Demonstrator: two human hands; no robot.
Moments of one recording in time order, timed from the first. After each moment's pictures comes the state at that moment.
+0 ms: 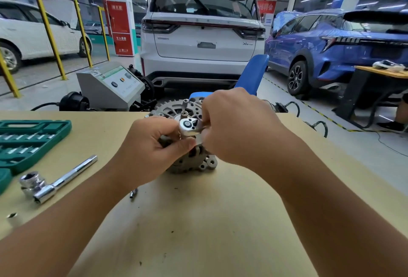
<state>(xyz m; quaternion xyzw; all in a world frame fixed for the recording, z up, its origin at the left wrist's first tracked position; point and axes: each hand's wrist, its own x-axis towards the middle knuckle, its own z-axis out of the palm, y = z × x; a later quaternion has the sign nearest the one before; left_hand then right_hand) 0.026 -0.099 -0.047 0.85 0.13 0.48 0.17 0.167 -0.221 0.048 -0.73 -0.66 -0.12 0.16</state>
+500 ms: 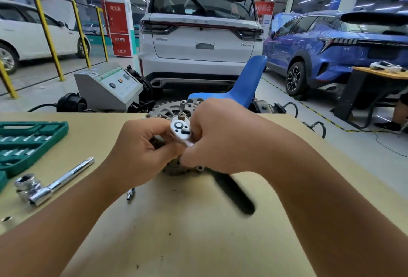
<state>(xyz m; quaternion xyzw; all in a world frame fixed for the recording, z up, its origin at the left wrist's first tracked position) 0.021 -0.102 -0.043 0.85 0.12 0.47 0.21 0.163 -0.221 0.049 -0.71 -0.69 0.00 0.15</state>
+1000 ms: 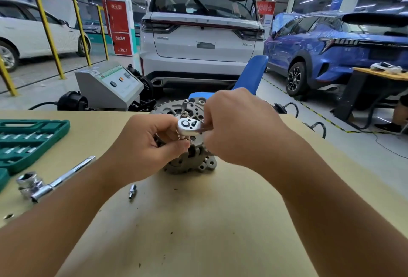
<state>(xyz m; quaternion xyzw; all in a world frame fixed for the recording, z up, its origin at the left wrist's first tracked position) 0.017 -0.101 -0.036 0.86 0.13 0.44 0.22 0.169 -0.221 0.049 -0.72 -0.67 -0.10 0.16</state>
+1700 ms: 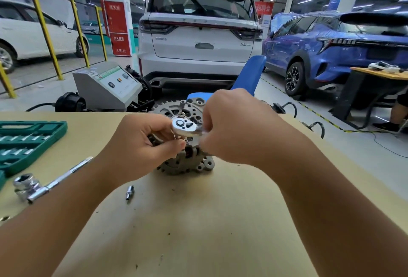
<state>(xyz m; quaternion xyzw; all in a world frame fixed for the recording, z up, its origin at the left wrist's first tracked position) 0.015 -0.099 -0.034 0.86 0.13 0.45 0.20 0.173 -0.223 0.053 -0.73 -0.66 -0.07 0.15</state>
